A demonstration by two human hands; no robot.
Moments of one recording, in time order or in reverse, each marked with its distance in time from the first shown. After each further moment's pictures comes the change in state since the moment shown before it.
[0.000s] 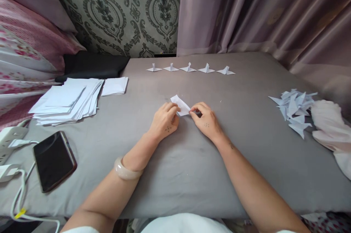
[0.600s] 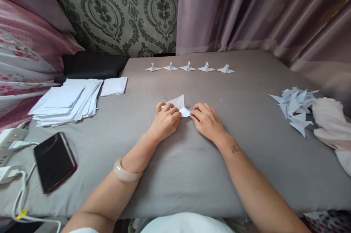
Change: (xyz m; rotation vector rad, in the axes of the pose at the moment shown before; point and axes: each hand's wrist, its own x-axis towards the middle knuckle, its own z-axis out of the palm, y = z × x) left_hand 0.000 0.001 -0.003 0.177 -0.145 0.150; right_hand -0.009 -0.005 -0.016 -0.389 -0.195 -0.204
